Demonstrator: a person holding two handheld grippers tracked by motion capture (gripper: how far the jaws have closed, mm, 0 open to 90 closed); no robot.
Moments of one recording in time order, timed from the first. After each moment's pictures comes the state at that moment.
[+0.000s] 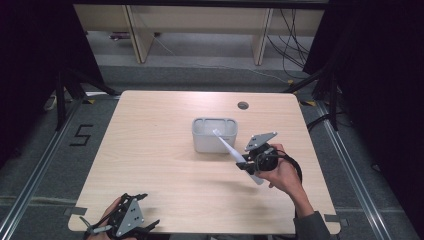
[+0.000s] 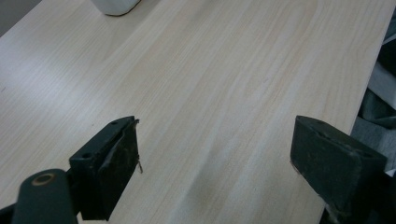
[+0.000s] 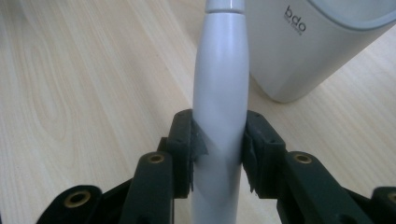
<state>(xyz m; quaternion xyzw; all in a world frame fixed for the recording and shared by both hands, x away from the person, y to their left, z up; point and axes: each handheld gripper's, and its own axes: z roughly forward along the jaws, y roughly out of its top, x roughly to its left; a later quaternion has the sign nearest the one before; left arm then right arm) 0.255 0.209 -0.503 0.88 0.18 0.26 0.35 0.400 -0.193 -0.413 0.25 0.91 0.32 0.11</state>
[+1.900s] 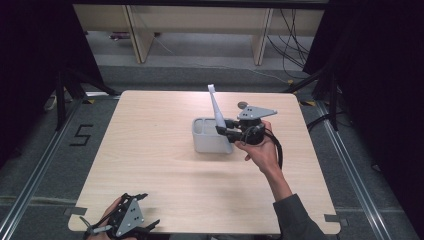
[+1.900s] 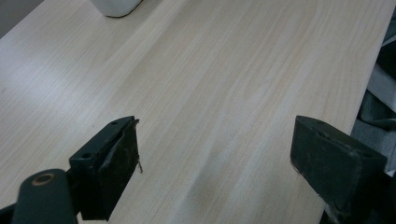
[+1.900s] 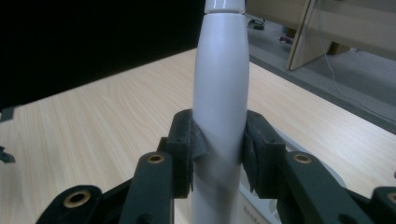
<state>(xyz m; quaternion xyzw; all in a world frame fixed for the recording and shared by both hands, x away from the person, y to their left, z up) 0.254 0.209 -0.503 0.88 0.18 0.26 0.36 0.443 -0.152 -0.373 0.27 0.80 0.52 0.15</state>
